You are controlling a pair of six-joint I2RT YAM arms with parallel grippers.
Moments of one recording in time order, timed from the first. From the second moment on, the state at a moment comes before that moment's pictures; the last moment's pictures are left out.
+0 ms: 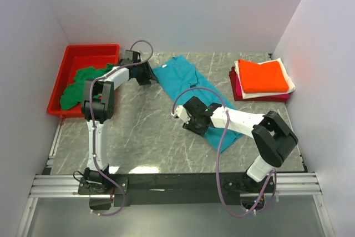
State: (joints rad) left arm -0.19 2.27 1.72 -0.29 0.34 -0.59; right arm 0.76 1.61 0.96 -0.55 0.07 -0.43
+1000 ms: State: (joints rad) left arm -0.14 2.05 1.62 -0.31 0.27 -0.42; right arm 1.08 2.00 1.42 -0.72 0.07 -0.28
